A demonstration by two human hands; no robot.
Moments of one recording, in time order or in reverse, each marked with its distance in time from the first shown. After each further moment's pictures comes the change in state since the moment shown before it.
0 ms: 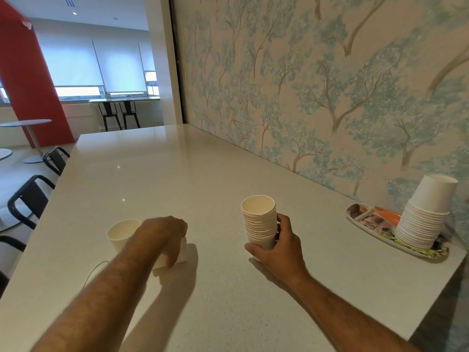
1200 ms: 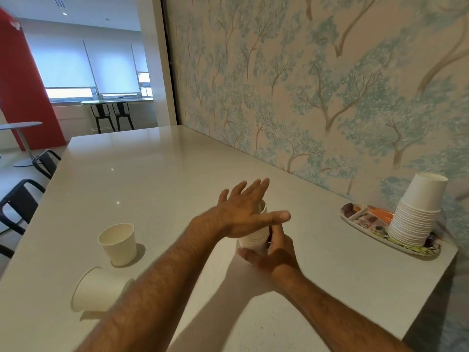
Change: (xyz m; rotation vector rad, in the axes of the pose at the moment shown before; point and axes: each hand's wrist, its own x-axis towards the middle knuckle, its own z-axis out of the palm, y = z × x) left_hand -0.014 0.112 -0.055 -0.429 0.337 0.527; right_hand 0.007 0.009 0.006 -0.071 -0.095 0.115
